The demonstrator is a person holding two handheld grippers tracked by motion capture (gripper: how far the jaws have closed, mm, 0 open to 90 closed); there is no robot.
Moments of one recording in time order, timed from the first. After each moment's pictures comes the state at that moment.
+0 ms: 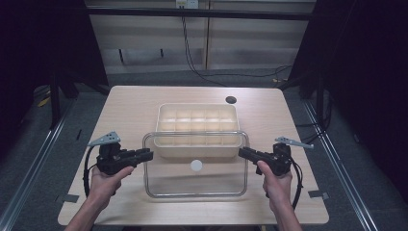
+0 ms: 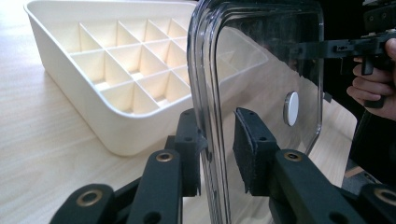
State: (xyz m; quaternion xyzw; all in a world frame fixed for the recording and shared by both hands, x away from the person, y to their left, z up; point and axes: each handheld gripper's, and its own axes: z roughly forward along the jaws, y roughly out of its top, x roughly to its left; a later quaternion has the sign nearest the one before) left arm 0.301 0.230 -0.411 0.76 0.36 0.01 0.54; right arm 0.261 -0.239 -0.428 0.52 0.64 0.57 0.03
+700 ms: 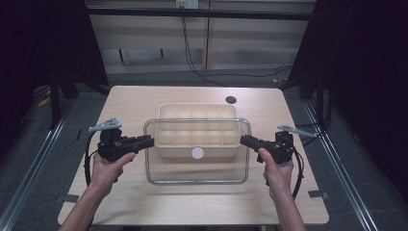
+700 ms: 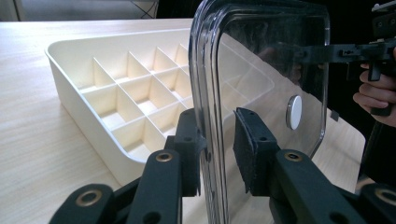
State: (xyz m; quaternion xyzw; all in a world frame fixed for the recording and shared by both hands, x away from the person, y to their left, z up) left arm 0.323 0.224 -0.387 0.76 0.37 0.03 0.54; right arm 0.281 -0.242 -0.405 0.53 0.62 0.58 0.05
